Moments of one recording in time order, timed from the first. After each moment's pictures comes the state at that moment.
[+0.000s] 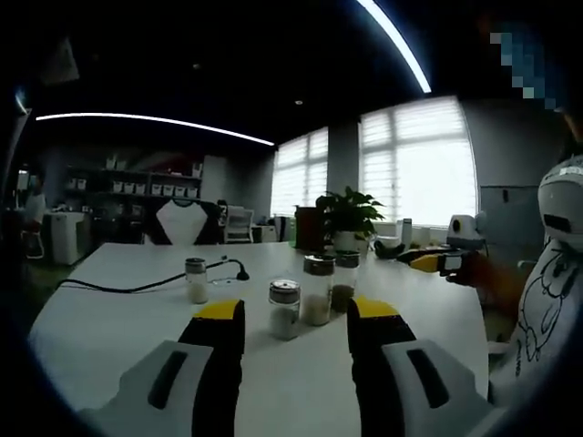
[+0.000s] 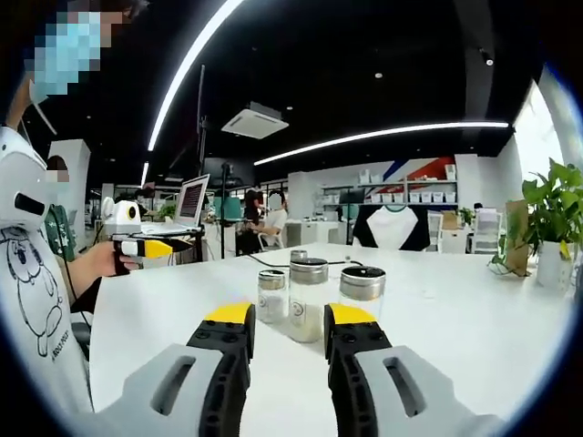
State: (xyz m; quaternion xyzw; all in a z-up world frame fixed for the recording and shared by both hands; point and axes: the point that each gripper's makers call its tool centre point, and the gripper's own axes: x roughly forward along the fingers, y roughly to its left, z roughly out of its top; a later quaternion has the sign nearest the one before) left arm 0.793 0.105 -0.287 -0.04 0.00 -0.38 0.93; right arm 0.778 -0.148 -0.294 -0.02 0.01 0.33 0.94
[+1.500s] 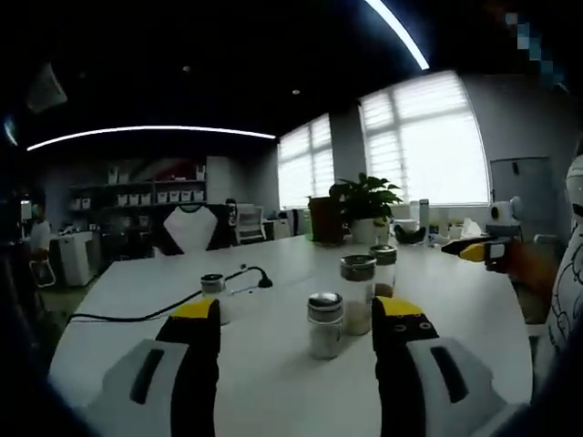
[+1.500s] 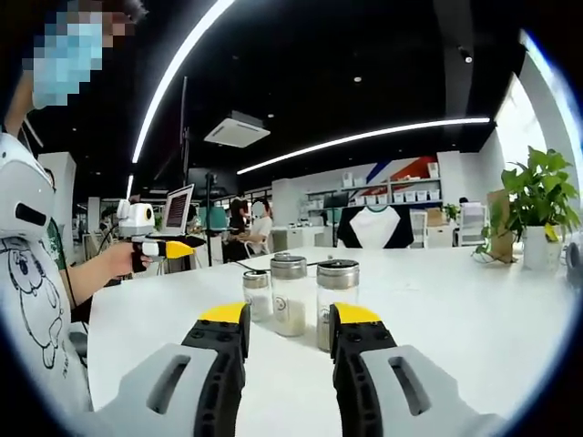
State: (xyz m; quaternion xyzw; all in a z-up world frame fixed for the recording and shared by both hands) left arm 0.869 0.097 -0.275 0.02 0.00 -0.36 0.93; right arm 0.771 -0.178 -0.298 0.02 0.00 0.30 0.95
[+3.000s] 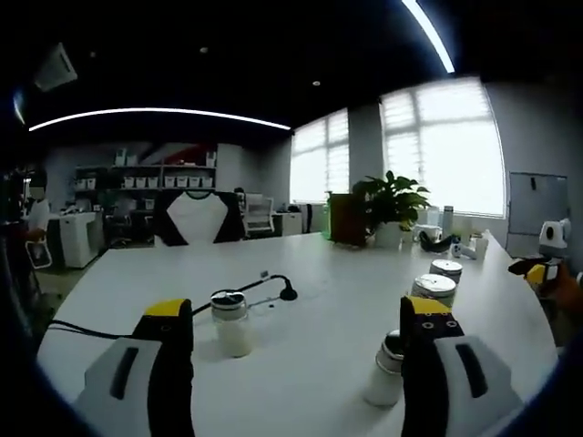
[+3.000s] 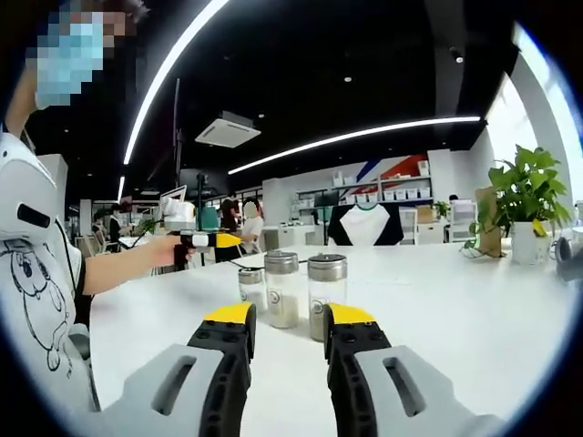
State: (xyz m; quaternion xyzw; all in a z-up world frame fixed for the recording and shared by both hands) left arm 0.985 0.081 -0.277 -0.01 0.03 -0.34 0.94; right arm 0.758 -0.192 -0.298 0.02 0.01 0.27 0.96
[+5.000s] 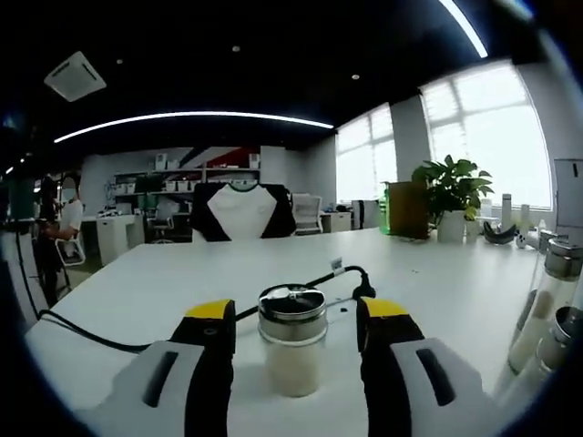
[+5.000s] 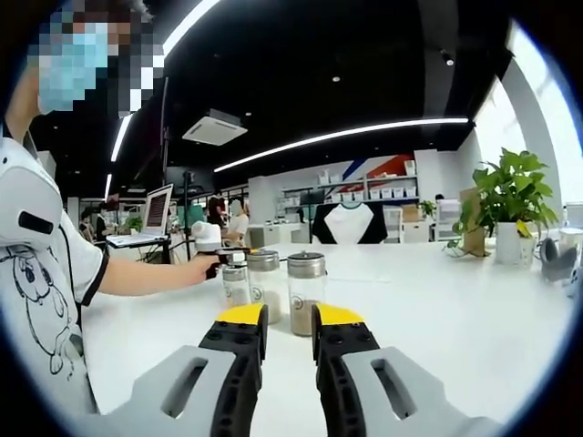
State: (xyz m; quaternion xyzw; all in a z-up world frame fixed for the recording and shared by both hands) left arm 1.099 0.087 -0.337 0.01 0.02 -0.22 0.97; right arm 0.755 -0.212 -0.299 0.02 0.01 0.24 0.97
